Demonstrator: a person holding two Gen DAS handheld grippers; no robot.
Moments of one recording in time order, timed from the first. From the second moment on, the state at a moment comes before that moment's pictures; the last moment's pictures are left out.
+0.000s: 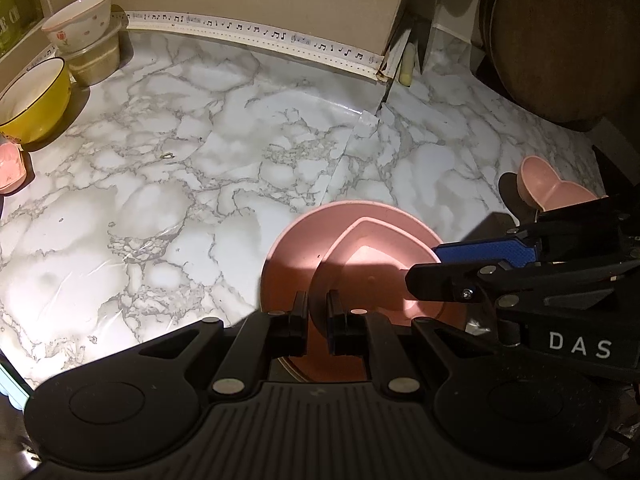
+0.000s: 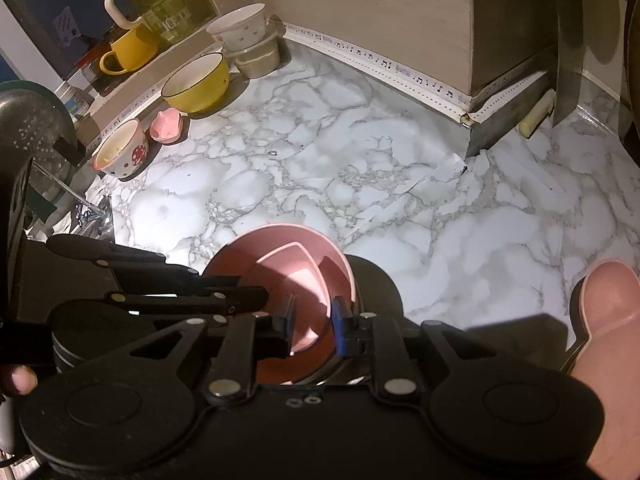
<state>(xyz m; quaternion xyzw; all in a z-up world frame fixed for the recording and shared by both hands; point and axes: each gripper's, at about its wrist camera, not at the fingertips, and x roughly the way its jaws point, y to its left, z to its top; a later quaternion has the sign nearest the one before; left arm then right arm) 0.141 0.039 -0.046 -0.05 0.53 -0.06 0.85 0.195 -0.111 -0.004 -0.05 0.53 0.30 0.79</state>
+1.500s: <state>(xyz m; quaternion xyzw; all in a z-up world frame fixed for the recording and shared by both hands) 0.101 0.064 -0.018 -0.13 0.46 0.03 0.88 0.179 -0.153 0.020 0.03 0.50 0.25 0.83</state>
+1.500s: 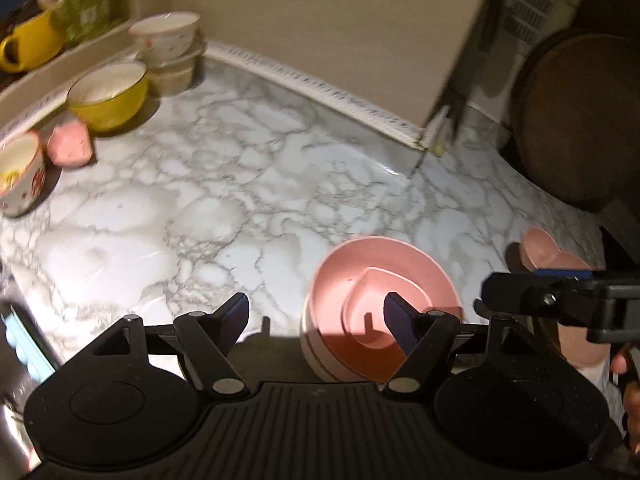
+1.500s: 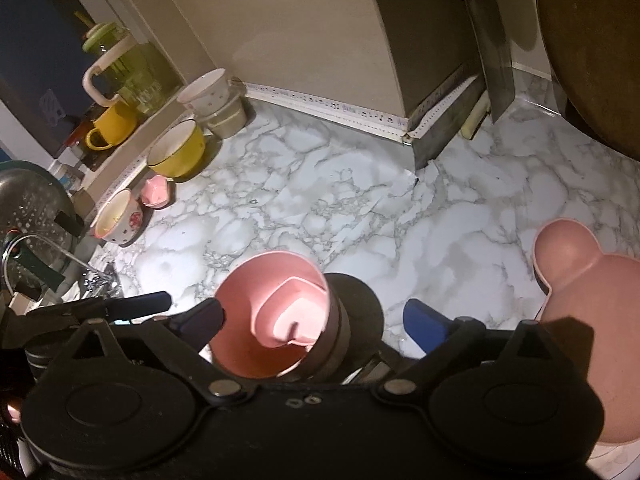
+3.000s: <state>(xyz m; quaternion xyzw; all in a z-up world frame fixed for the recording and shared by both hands) 0.117 0.075 -0.072 -0.21 0.51 0.04 0.83 0.188 -0.117 -0.039 0.00 0.57 0.22 0.79</state>
